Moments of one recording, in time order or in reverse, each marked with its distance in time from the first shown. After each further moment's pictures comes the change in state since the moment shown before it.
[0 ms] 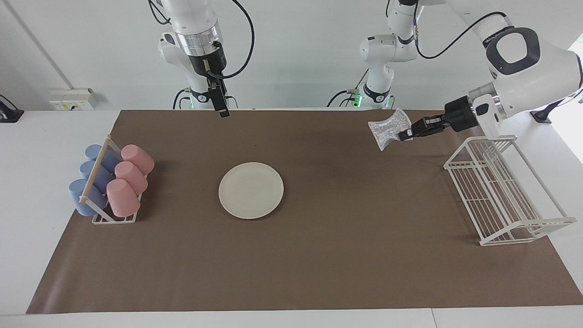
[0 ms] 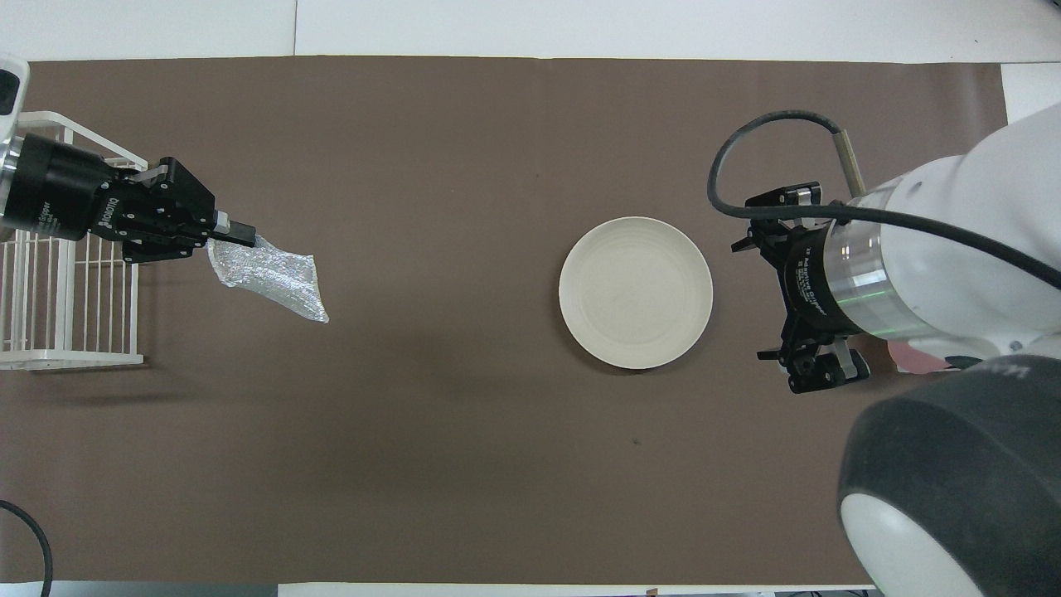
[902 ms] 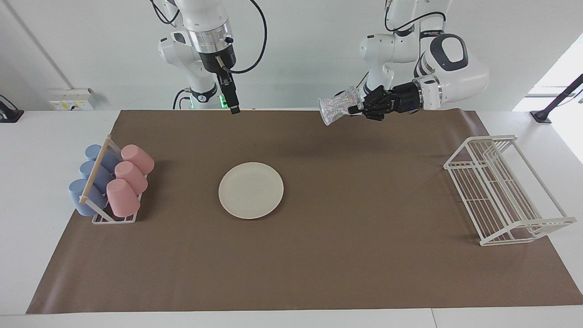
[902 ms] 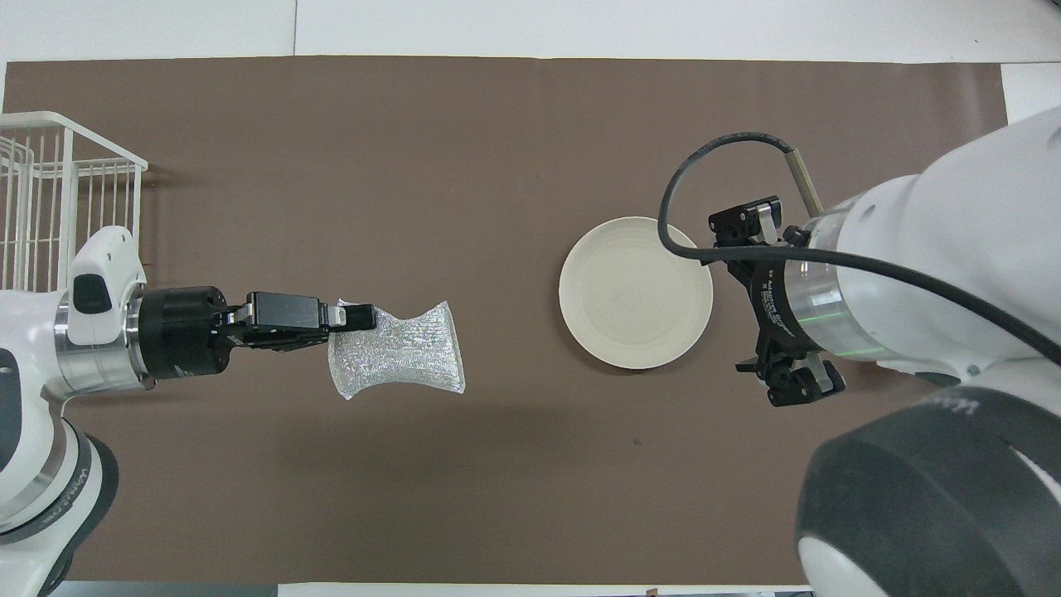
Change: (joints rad) left arm -0.149 -0.389 -0.018 -0.637 -0.565 0.284 0.534; right arm 0.049 -0.003 0.009 0.000 0.001 0.003 -0.057
